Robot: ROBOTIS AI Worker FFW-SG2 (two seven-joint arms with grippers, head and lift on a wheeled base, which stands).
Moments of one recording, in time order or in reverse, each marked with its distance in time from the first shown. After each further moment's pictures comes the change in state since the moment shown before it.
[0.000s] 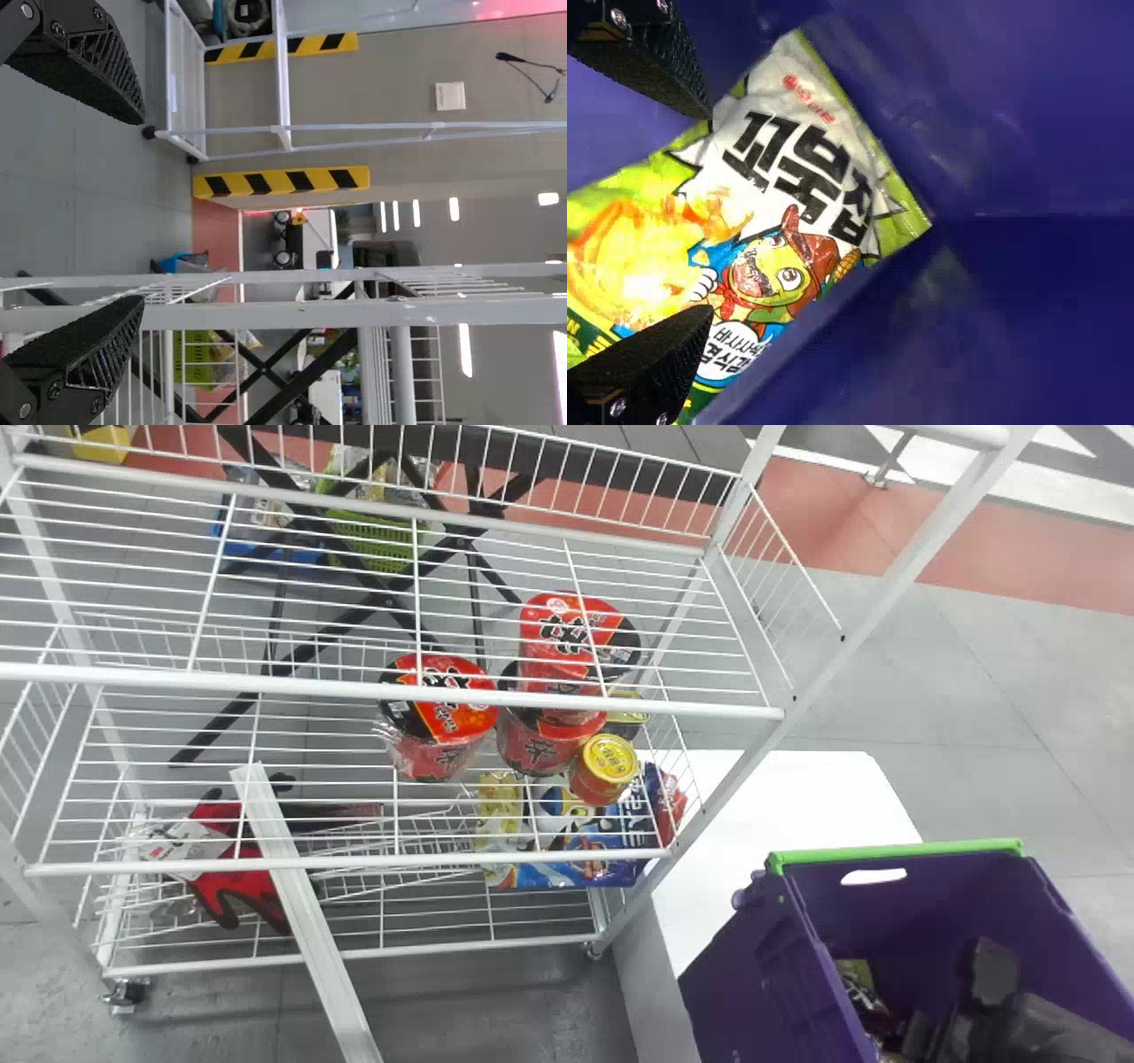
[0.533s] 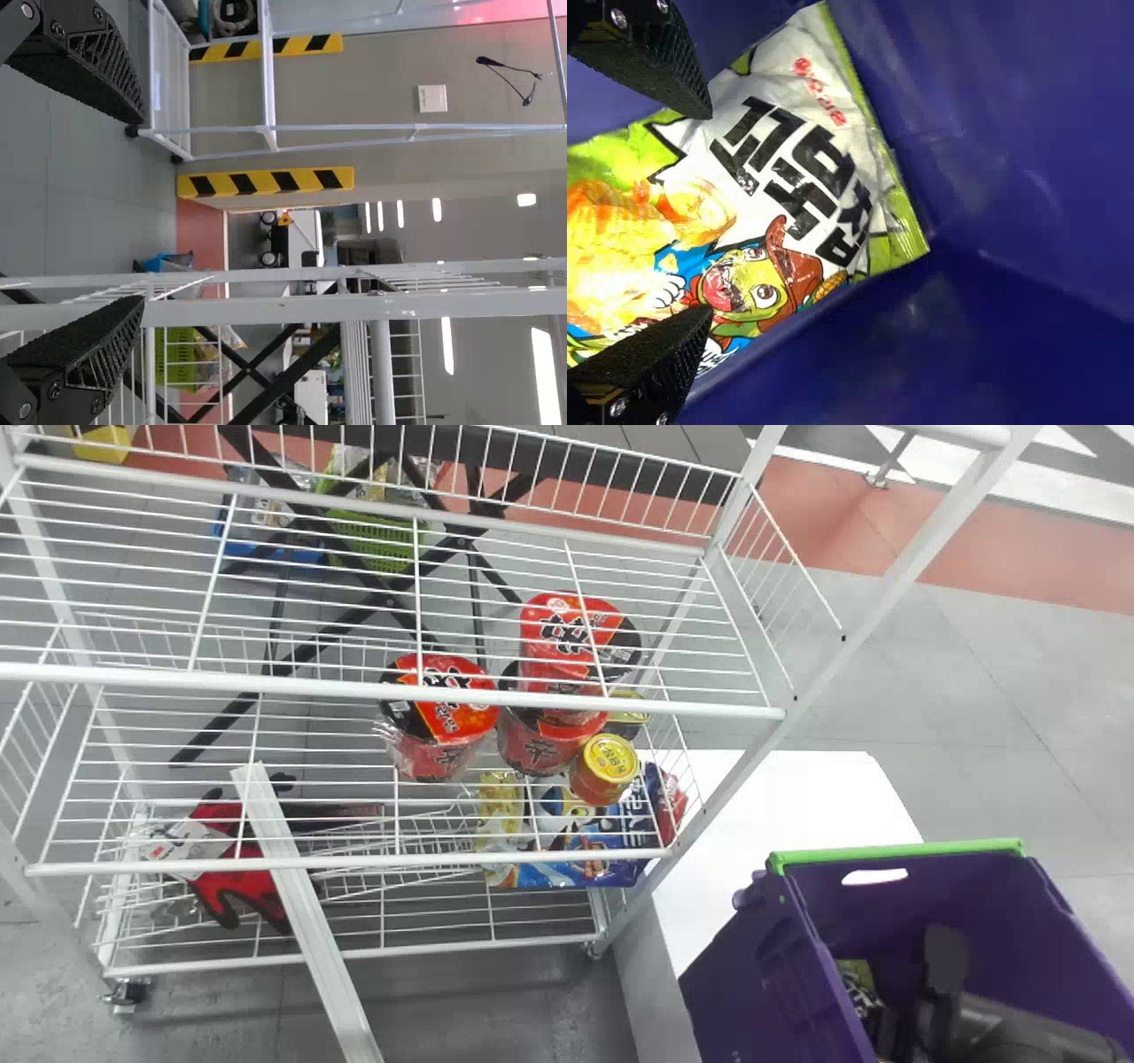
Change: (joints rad) left arm -0.017 0.000 -0.011 0.021 0.000 -0.033 0.006; right arm -0.043 0.001 0.116 0.130 0.124 -0.171 -0.036
